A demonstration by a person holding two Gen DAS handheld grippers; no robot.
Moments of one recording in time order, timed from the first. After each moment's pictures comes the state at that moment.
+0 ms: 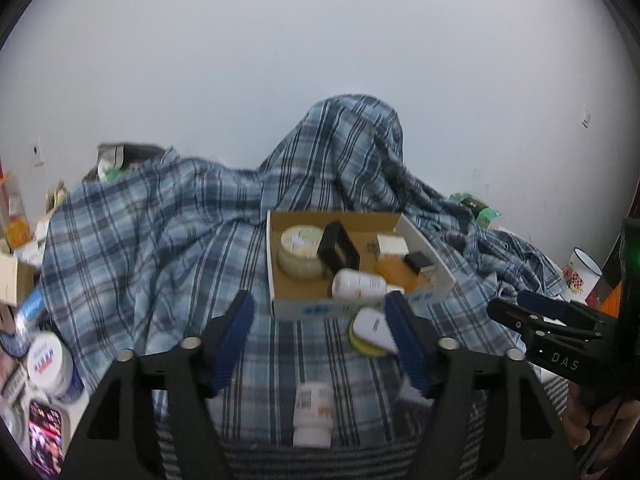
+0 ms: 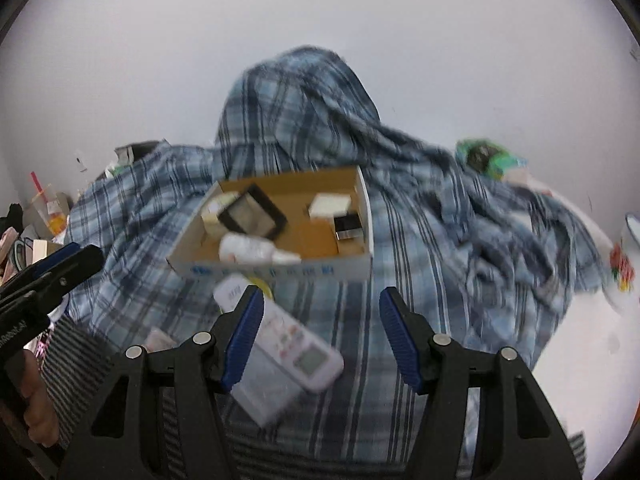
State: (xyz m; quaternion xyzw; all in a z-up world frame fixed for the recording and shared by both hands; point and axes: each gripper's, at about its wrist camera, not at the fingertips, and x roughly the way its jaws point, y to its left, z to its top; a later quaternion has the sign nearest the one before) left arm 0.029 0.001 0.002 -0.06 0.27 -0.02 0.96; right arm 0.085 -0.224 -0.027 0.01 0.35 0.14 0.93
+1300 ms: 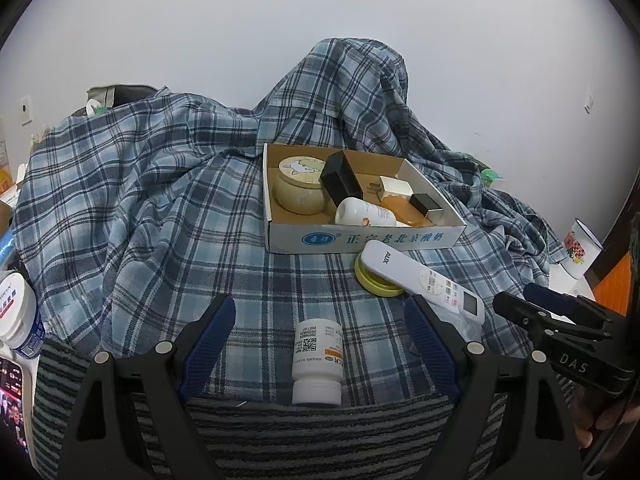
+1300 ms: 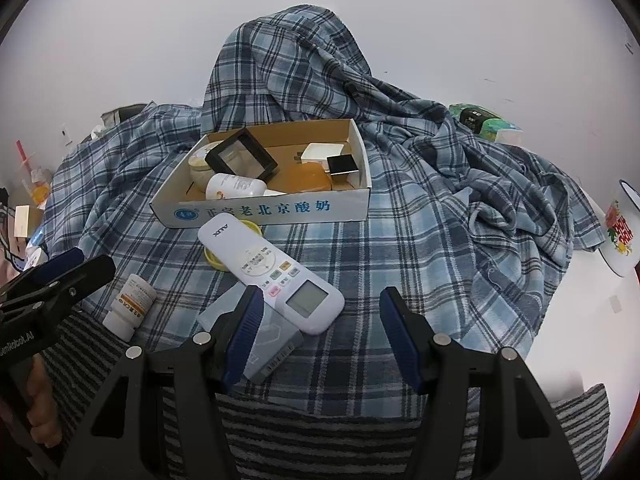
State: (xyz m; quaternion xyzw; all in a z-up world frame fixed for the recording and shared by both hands) left arm 0.026 0.008 -0.061 -0.08 0.33 -0.04 0.94; right arm 0.071 -0.213 -0.063 -0.01 0.38 0.12 0.92
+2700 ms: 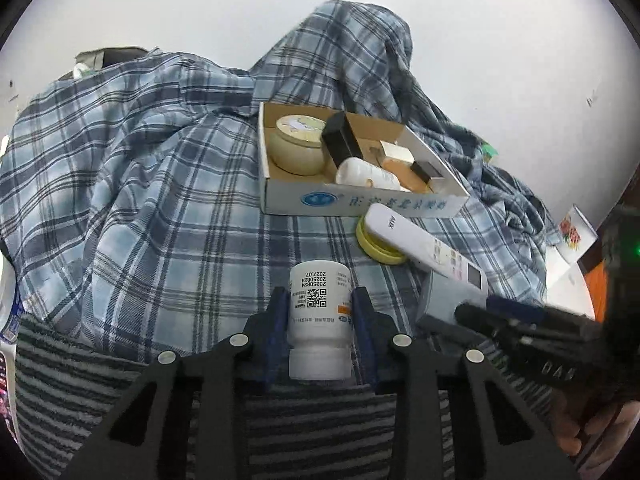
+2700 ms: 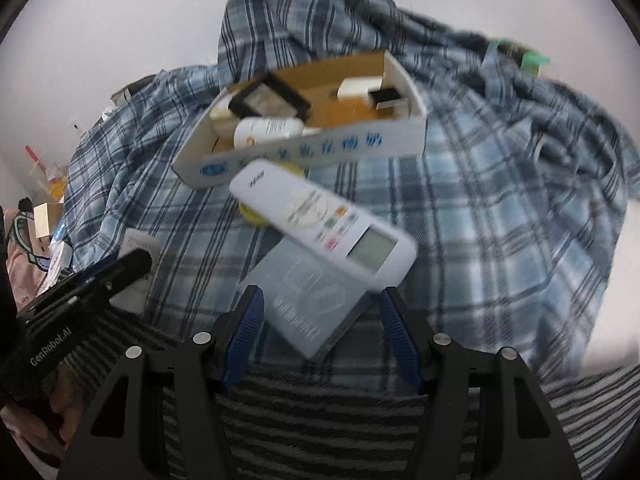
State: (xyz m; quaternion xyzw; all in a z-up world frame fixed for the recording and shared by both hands) left arm 0.032 0.012 -0.082 -0.10 0.39 -0.07 0.92; right arm 0.081 -0.188 -0.095 0.05 0.47 0.16 0.86
